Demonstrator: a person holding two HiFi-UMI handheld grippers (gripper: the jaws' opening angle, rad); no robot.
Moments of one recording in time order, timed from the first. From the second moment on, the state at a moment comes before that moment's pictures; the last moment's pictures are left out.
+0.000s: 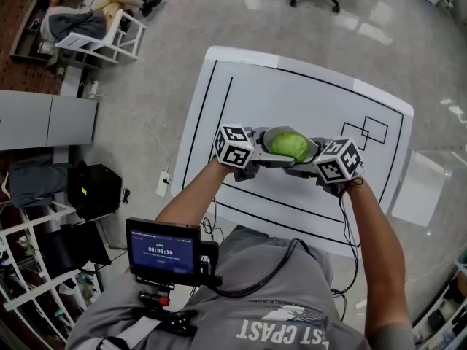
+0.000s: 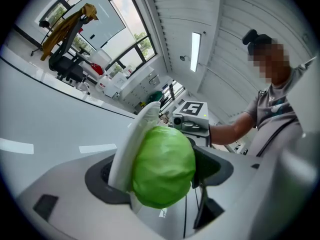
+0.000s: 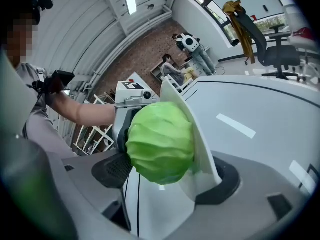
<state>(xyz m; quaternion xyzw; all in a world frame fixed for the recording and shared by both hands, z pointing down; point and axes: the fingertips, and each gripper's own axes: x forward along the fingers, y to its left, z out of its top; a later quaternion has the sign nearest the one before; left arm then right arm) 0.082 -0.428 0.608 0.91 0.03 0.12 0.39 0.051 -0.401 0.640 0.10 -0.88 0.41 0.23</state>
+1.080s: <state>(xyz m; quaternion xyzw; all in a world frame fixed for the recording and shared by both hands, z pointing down) 0.080 -0.446 0.631 0.93 -0.02 0.14 0.34 0.057 -0.416 0.663 0.15 -0.87 0.40 0.24</state>
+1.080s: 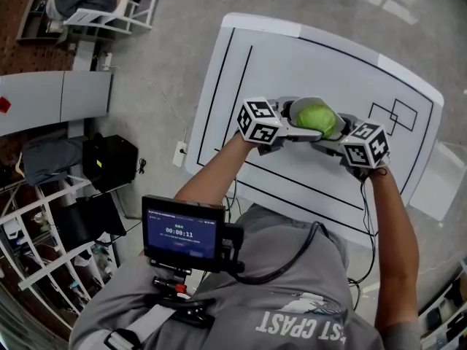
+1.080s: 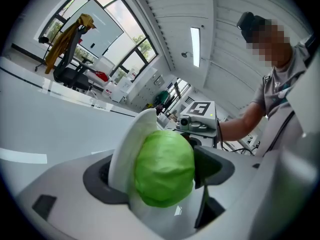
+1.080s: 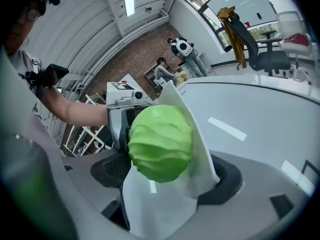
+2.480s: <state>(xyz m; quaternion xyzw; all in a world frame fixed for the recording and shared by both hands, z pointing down) 0.079 -0.472 0.620 0.95 -0.09 0.23 0.19 0.074 -0.433 0.662 0.22 -0.87 0.37 0.25</state>
